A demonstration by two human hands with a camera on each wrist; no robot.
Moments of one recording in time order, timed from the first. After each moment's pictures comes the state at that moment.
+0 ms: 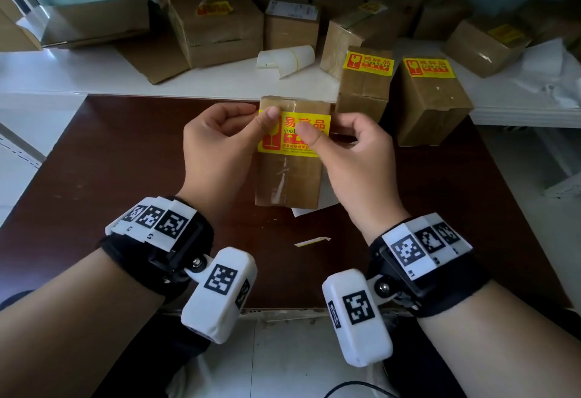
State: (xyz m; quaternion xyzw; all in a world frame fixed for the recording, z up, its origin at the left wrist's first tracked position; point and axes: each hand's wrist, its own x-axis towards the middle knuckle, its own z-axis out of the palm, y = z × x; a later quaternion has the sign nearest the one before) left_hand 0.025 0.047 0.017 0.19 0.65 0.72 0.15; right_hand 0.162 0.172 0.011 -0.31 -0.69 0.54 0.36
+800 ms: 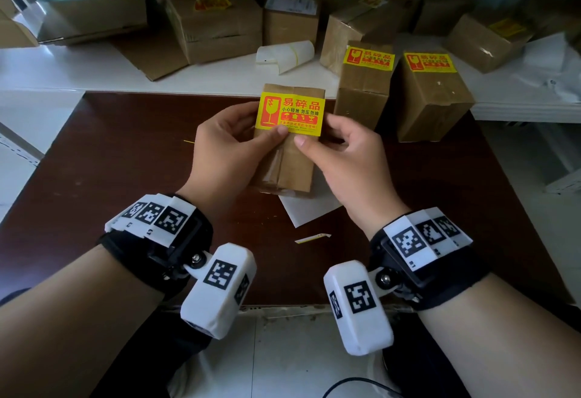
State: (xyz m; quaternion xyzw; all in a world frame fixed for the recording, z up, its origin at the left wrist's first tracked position) left_hand 0.025 0.047 0.008 0.26 0.68 0.66 0.18; right_hand 0.156 0.174 0.000 -0.31 -0.70 0.57 0.30
